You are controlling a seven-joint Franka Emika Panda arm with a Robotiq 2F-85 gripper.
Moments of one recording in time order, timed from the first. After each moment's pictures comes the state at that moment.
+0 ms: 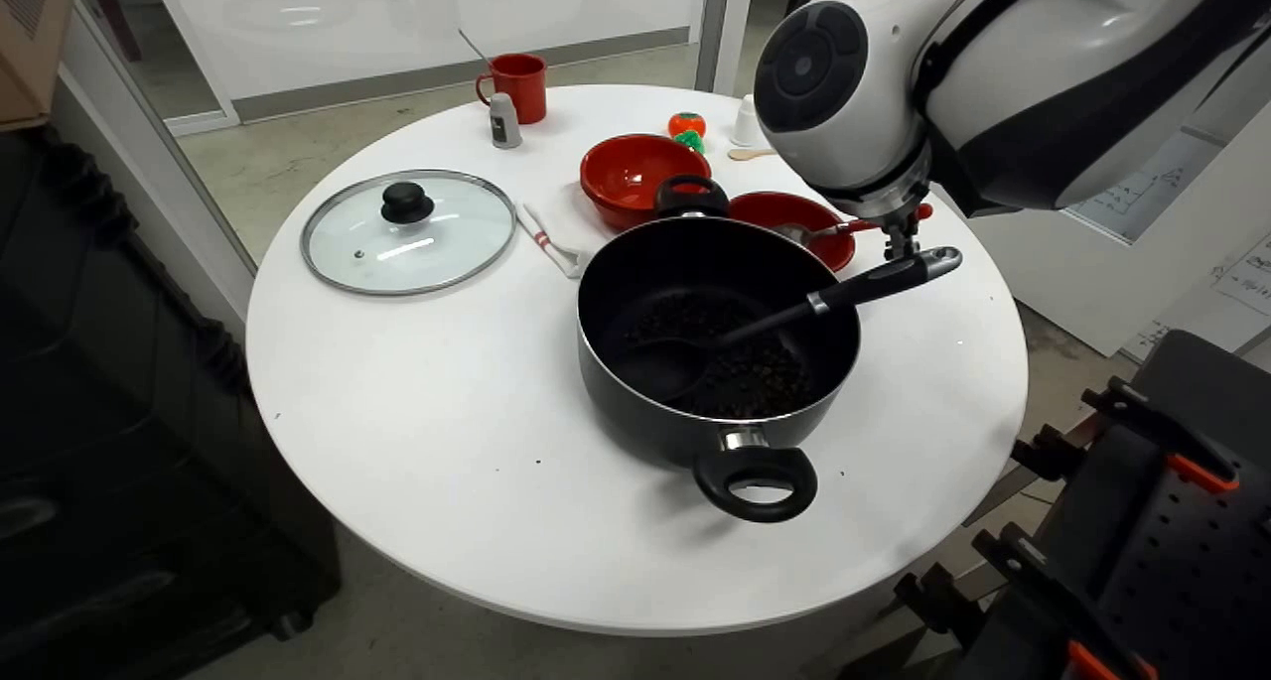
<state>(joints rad) -0.02 0.51 -0.07 -2.33 -1.41 2.23 0.45</state>
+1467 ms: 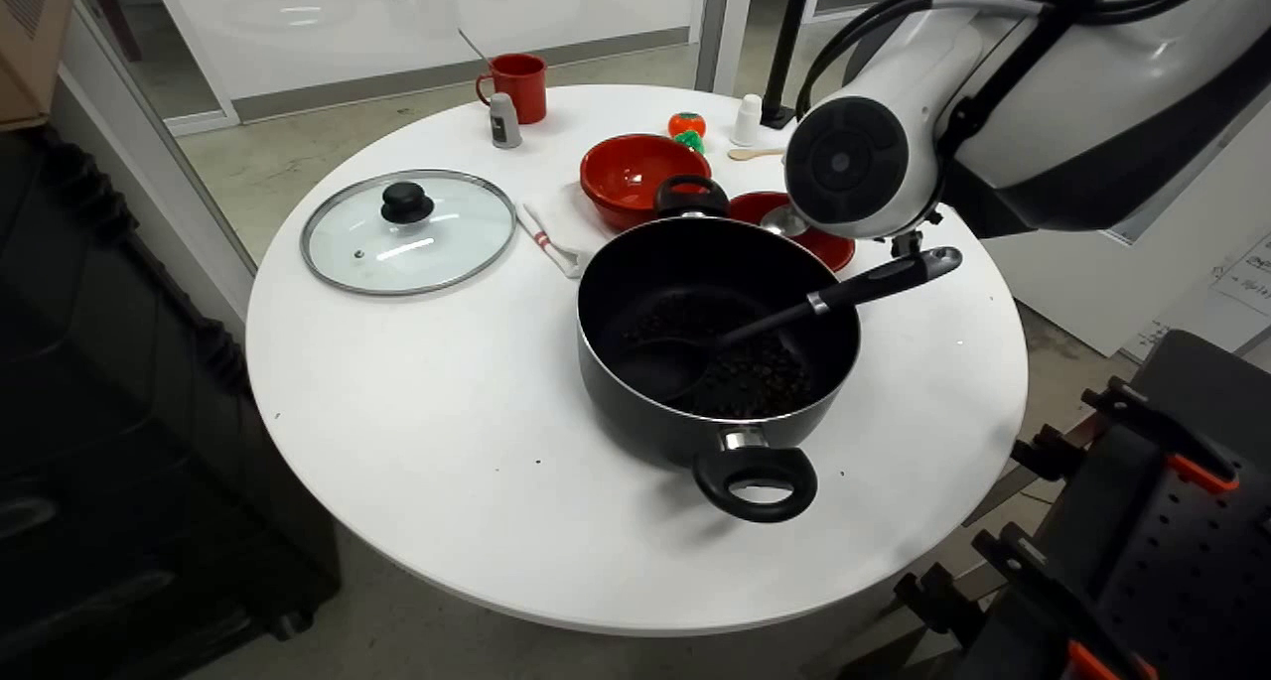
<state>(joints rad) -0.04 0.53 -0.03 -2.36 -1.69 2.12 0.69</state>
